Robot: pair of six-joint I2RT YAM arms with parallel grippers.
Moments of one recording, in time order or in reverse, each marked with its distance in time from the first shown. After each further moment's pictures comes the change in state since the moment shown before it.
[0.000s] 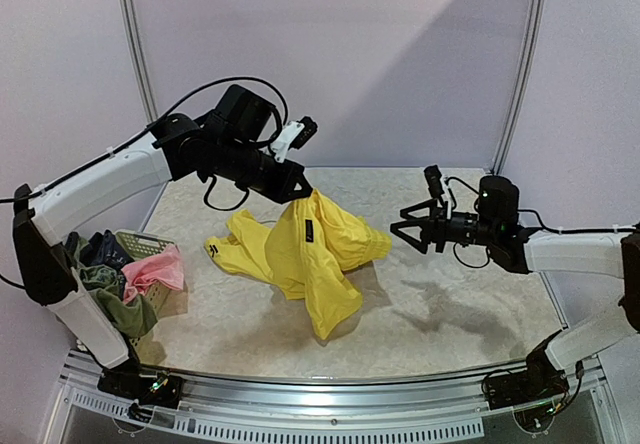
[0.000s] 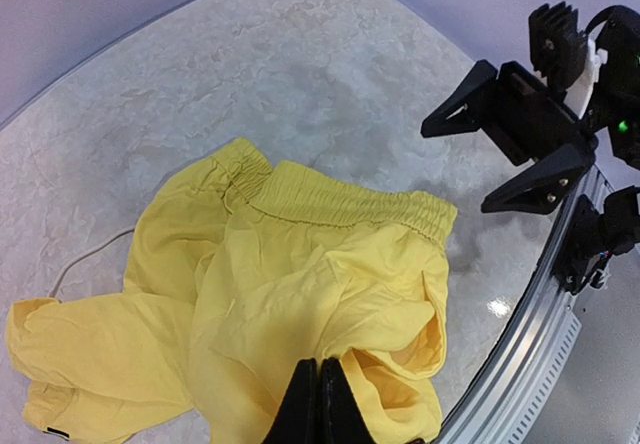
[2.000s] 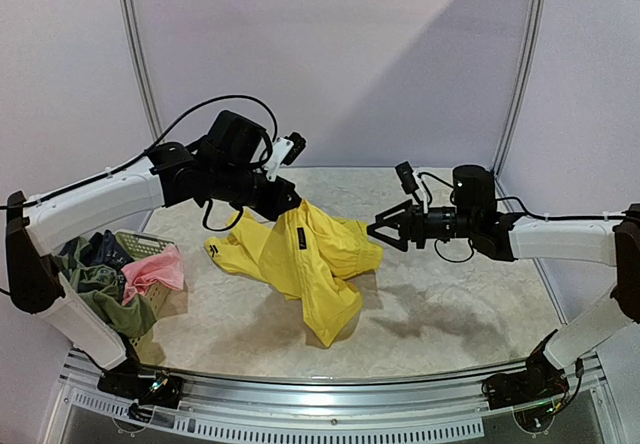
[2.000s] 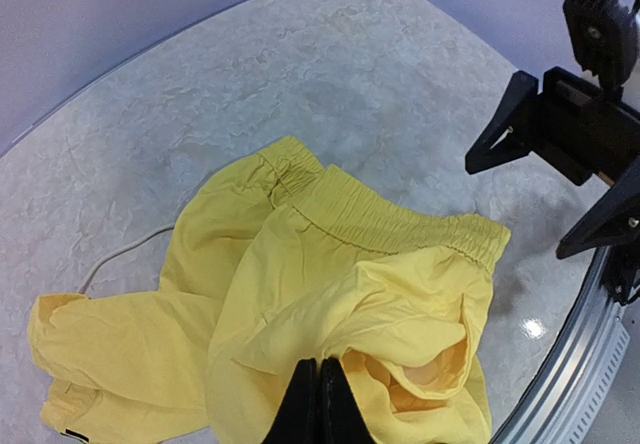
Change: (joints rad) left arm 0.010 -0.092 -0.246 0.194 -0.108 0.030; right arm 0.116 0.088 0.159 -0.139 -0.020 0.111
